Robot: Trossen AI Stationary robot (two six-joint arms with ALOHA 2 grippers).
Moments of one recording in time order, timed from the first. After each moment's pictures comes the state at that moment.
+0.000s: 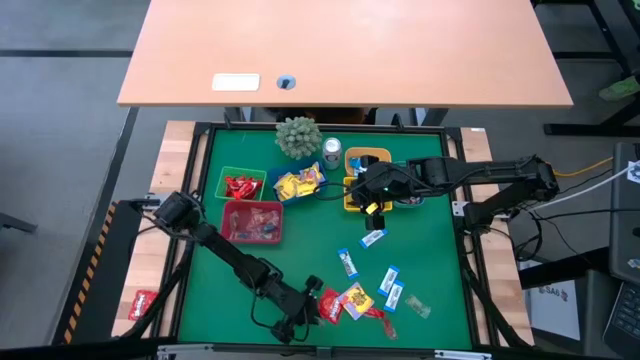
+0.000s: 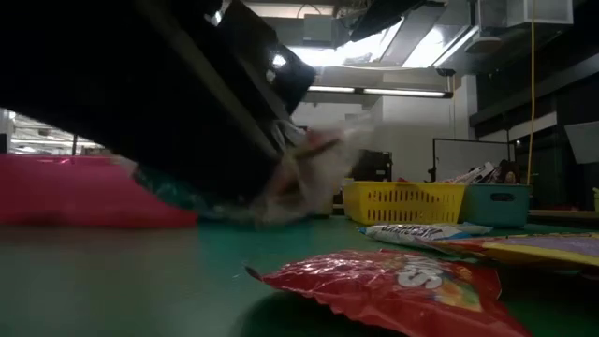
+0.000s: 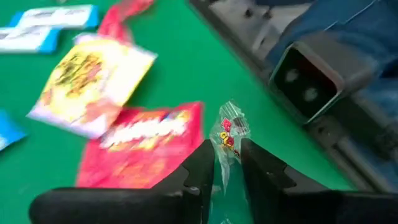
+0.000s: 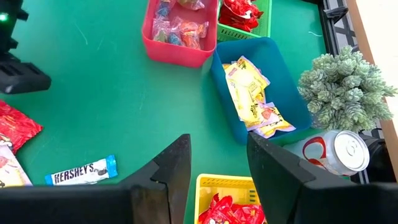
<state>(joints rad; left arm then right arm) -0.57 2.04 1.13 0.26 -0.06 -0.05 0.07 1.45 1.41 -0.77 0.14 -0.16</state>
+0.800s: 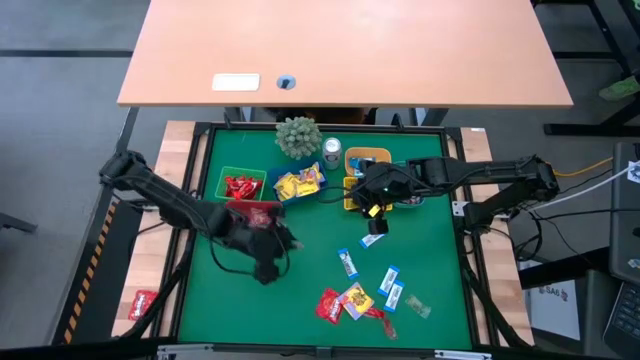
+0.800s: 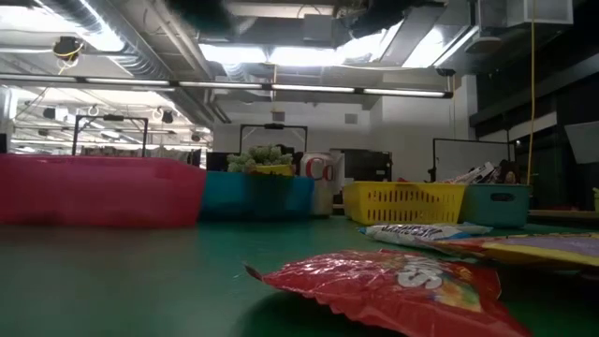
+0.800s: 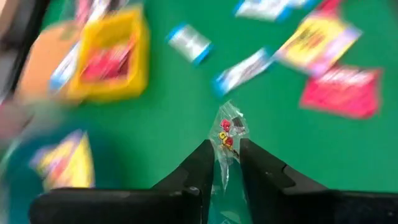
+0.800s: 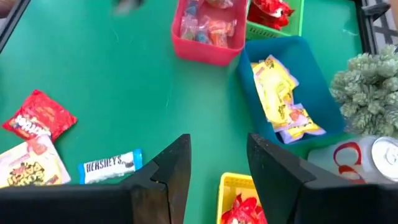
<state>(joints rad) -0.42 1.44 1.13 -0.56 -0.41 -0.15 0.07 1.45 1.41 -0.78 0.02 -0.16</state>
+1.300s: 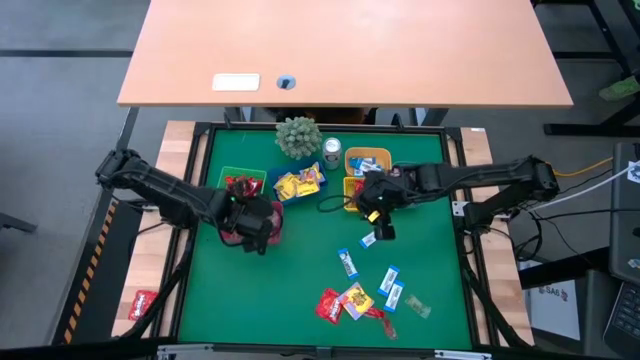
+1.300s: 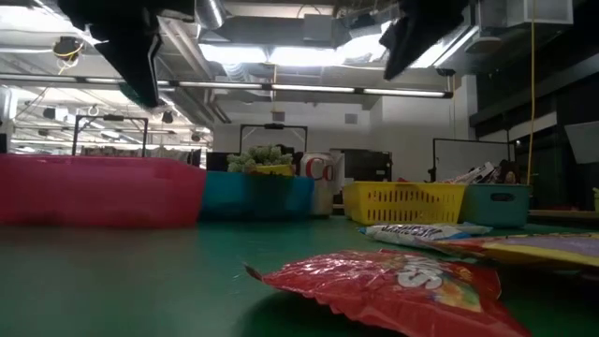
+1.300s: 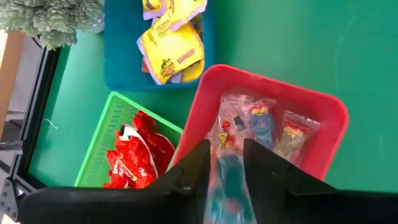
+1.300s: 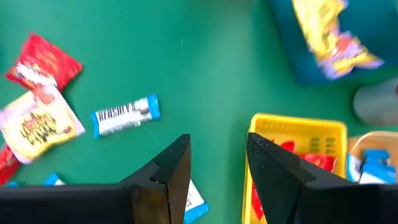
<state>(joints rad) -0.31 1.40 1.13 -1.16 -0.49 -0.60 0.07 1.45 1.30 -0.87 -0.02 -0.08</state>
